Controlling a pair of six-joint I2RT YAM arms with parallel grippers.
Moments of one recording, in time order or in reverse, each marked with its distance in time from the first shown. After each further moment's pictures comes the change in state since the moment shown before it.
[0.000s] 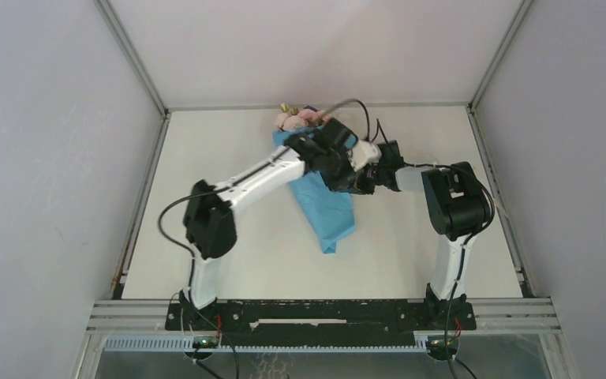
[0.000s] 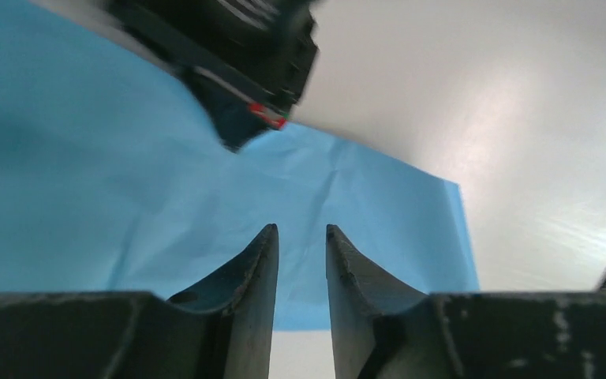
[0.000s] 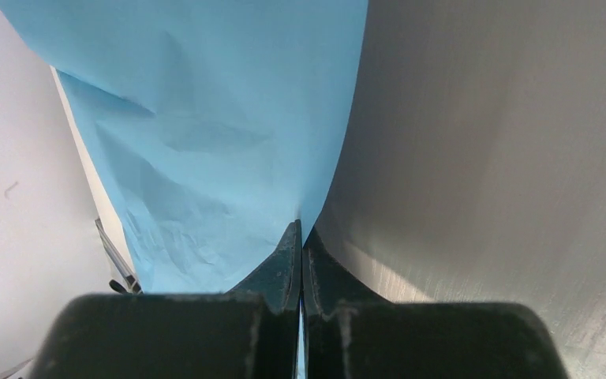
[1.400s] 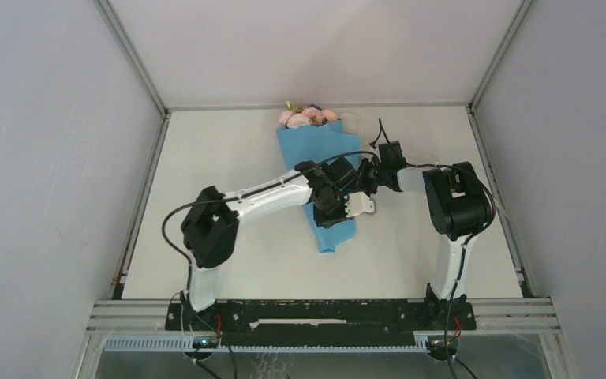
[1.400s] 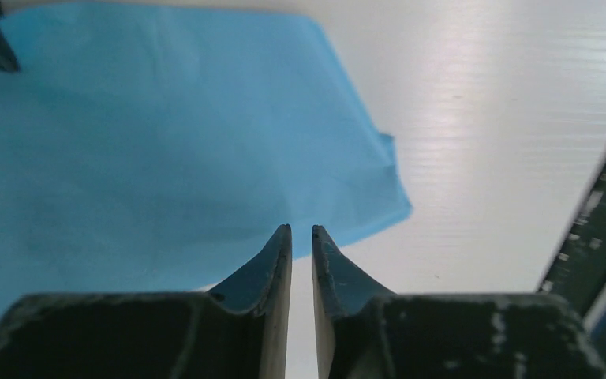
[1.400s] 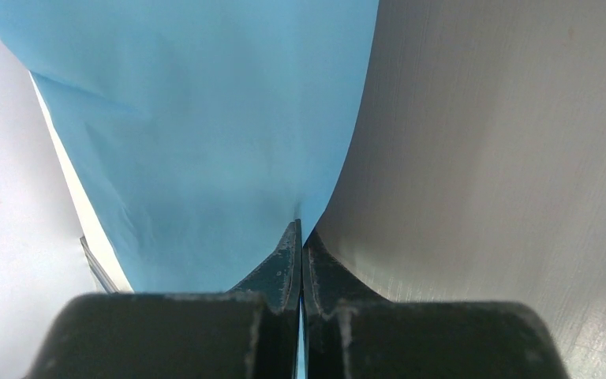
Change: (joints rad) left arm -0.165 -0.049 -0.293 -0.109 -0.018 0.249; right arm -0.018 0.000 -0.011 0.013 0.042 -0.014
